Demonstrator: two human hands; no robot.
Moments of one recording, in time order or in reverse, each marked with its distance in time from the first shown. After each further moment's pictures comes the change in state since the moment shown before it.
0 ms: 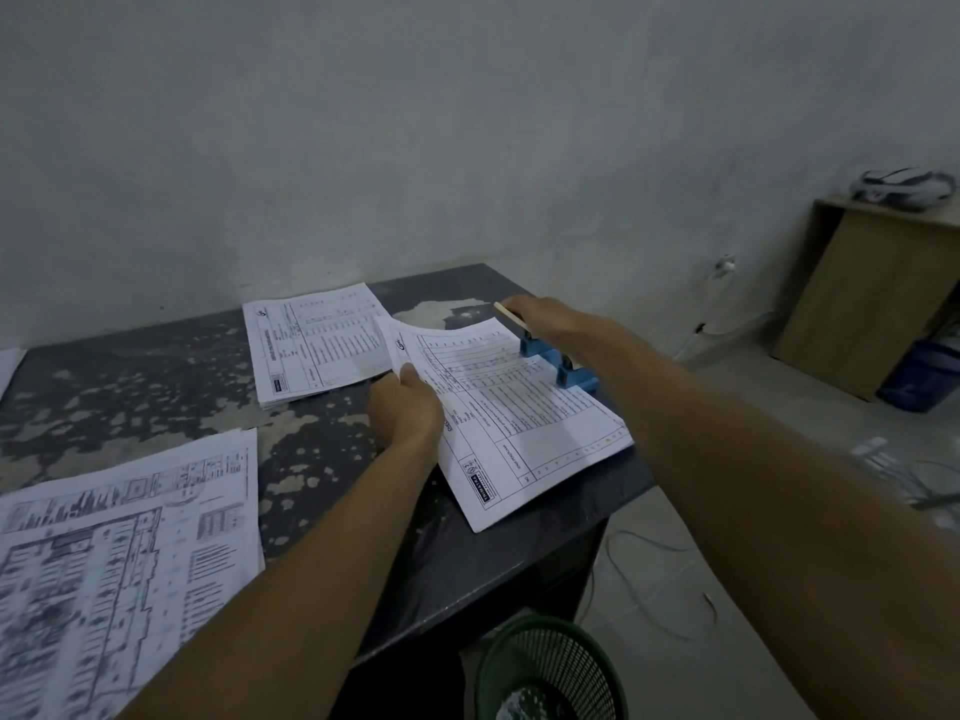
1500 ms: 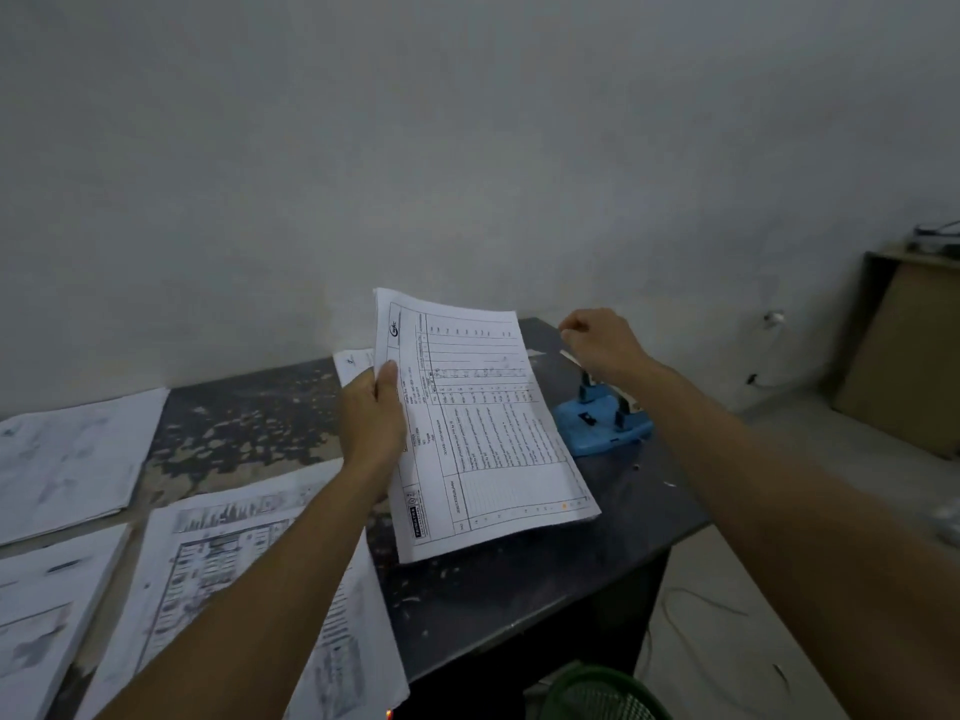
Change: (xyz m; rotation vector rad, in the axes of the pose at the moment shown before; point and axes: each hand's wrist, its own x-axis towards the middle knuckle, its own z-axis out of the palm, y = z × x) left_hand 0.019 0.029 -0.138 -0.058 0.001 0.381; right_hand -0.033 -0.050 -0.011 0.084 0.437 -0.067
